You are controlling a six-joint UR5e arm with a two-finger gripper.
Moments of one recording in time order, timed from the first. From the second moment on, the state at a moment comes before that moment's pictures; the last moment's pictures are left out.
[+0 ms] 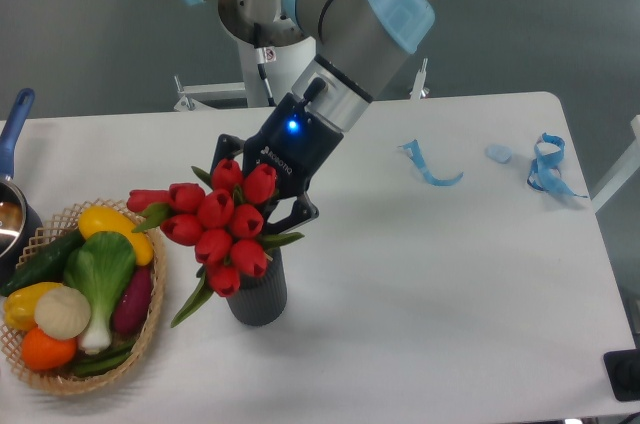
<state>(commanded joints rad) 2.52 -1.74 -1.64 -0.86 0.59 0.92</state>
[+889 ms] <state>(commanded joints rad) 2.68 -1.68 -1.57 -0.85 0.51 0.83</state>
